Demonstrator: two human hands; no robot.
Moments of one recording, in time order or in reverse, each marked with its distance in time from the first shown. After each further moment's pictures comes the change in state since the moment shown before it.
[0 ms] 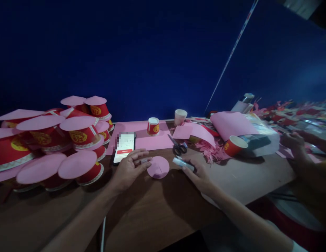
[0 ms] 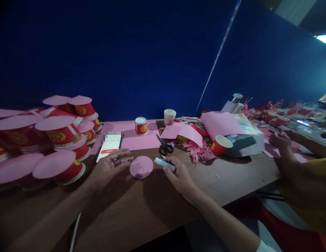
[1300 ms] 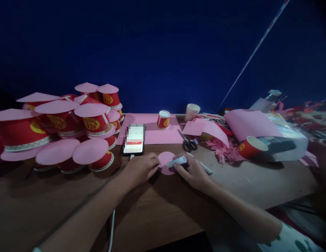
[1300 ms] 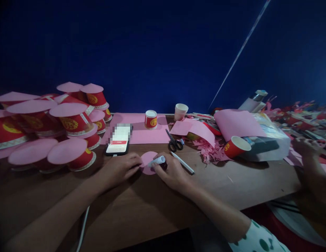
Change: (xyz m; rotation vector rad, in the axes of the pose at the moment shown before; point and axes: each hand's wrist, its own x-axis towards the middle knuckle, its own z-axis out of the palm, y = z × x) left_hand -0.004 -0.014 -0.007 1.016 -0.369 0.371; right_hand 0.022 -0.029 0.036 -0.064 -0.157 -0.143
